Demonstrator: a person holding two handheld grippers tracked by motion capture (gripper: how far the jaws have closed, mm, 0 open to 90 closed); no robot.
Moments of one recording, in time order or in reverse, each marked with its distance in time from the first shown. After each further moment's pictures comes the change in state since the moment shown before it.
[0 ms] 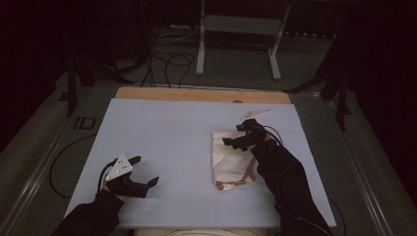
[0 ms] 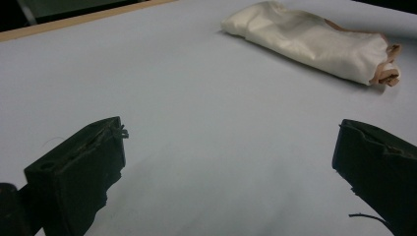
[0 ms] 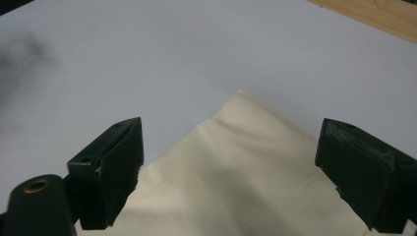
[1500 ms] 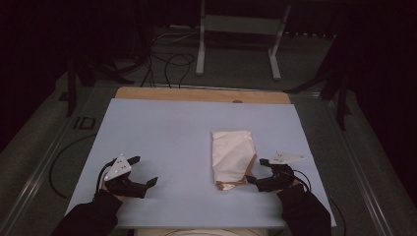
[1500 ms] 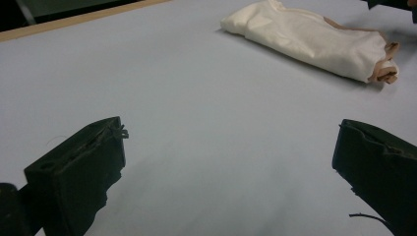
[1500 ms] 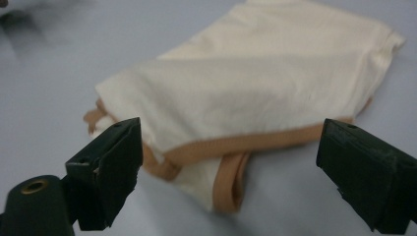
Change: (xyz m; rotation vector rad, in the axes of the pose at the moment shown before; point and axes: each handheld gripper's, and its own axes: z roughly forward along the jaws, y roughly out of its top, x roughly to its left) left arm 0.002 0.000 -0.003 0.004 -0.004 0.004; right arm 0.041 -0.123 -0.070 -0.073 -0.037 0.022
